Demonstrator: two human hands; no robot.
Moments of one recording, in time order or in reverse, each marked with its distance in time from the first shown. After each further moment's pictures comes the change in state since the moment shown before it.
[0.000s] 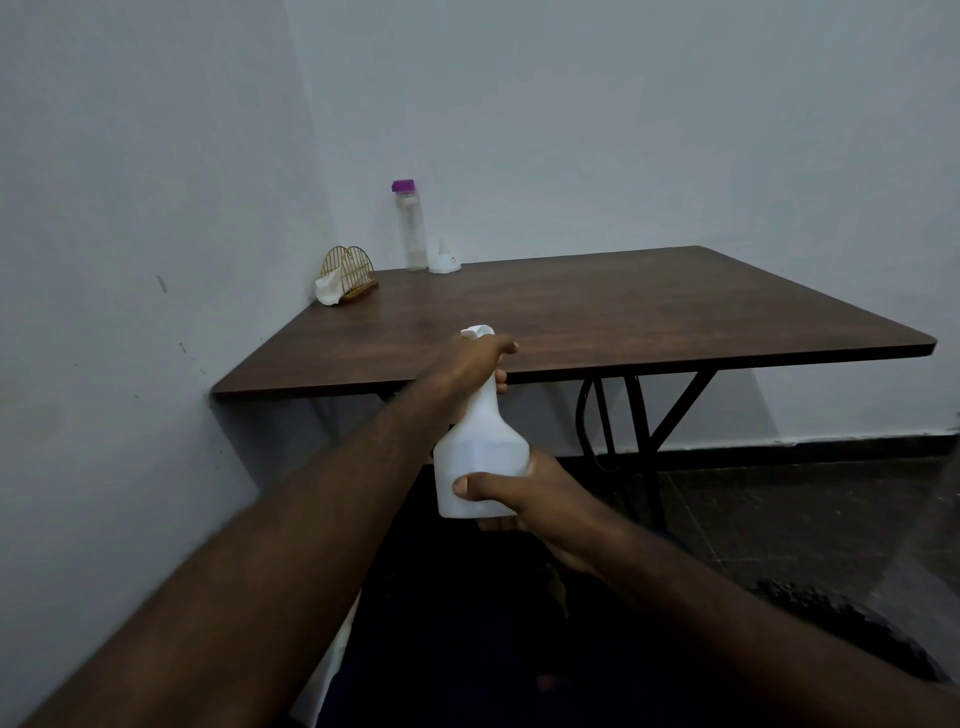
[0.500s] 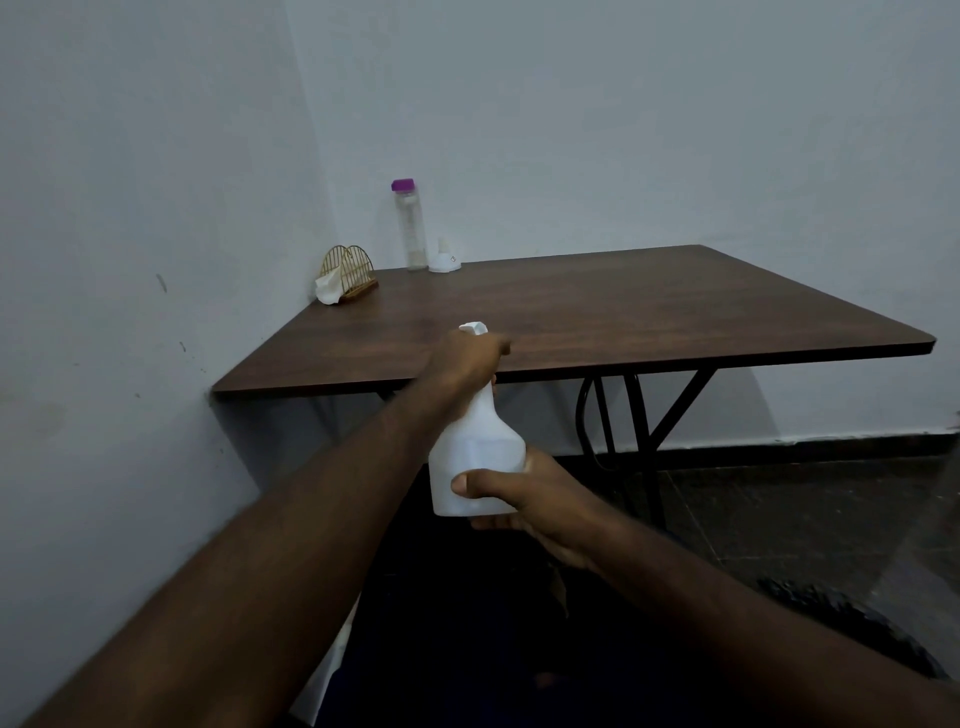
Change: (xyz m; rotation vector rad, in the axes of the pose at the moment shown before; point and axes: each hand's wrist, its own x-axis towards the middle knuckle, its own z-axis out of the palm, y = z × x) left_hand -0.010 0.007 0.004 0.109 0.138 0.058; right_hand -0.001 -0.003 0.000 0.027 -0.041 0.006
